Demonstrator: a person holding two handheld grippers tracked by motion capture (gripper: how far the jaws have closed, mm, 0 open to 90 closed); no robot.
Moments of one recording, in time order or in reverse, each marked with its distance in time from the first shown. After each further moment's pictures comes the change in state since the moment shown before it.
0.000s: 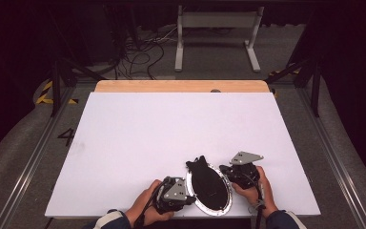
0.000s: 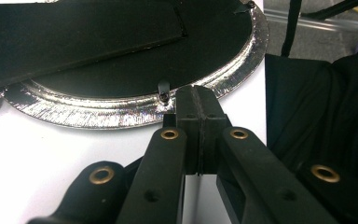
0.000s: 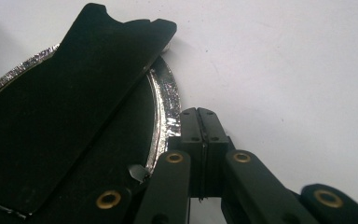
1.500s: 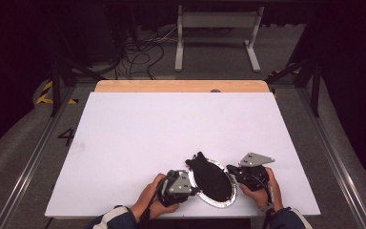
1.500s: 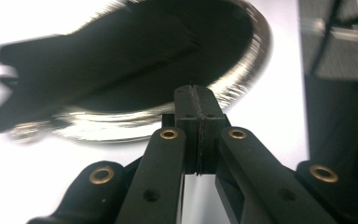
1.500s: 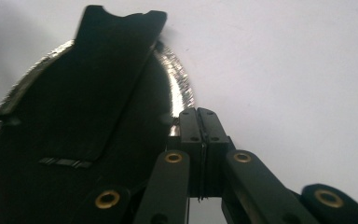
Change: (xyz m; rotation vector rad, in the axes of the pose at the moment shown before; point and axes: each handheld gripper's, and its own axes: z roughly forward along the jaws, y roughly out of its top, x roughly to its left) left arm 0.023 0.014 -0.009 -0.075 0.100 -0.028; right arm -0.005 -0.011 -0.028 -0.041 -0.021 0.001
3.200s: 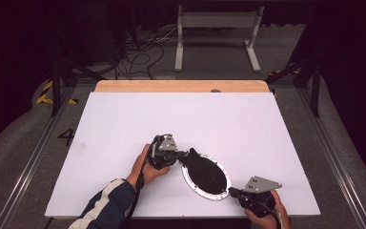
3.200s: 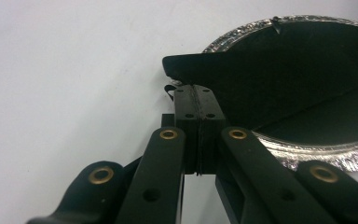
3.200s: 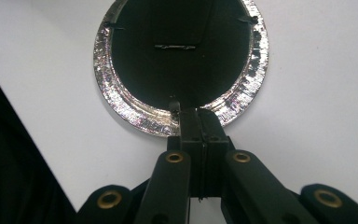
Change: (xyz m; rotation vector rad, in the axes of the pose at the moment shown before) left arm 0.089 -0.004 -0.001 0.031 0.131 -0.149; right arm 0.036 -0.035 -0.022 0.010 0.061 -0.041
